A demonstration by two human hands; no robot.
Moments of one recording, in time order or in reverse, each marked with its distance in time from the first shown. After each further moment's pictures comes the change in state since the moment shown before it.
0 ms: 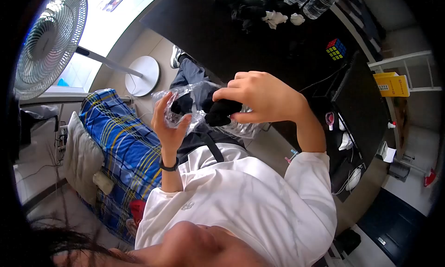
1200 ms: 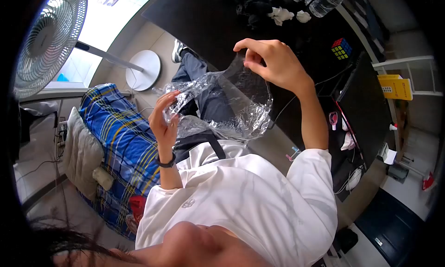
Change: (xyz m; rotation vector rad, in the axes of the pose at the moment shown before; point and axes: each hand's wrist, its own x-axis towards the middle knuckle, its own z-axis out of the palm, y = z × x) left_hand -0.001 -0.024 -0.013 -0.210 -0.115 0.093; right_hand 0.007 0.050 -0.002 0.139 0.333 0.328
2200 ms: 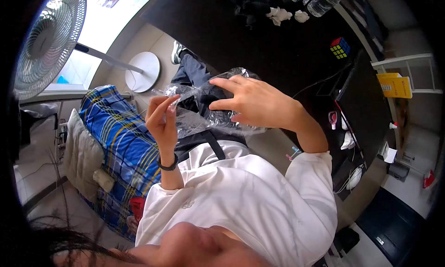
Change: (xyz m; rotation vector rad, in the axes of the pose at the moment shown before) left_hand 0.015 0.031 0.008 0.153 0.146 -0.158; right_hand -0.032 -0.051 0.030 -0.215 -0.385 -0.294
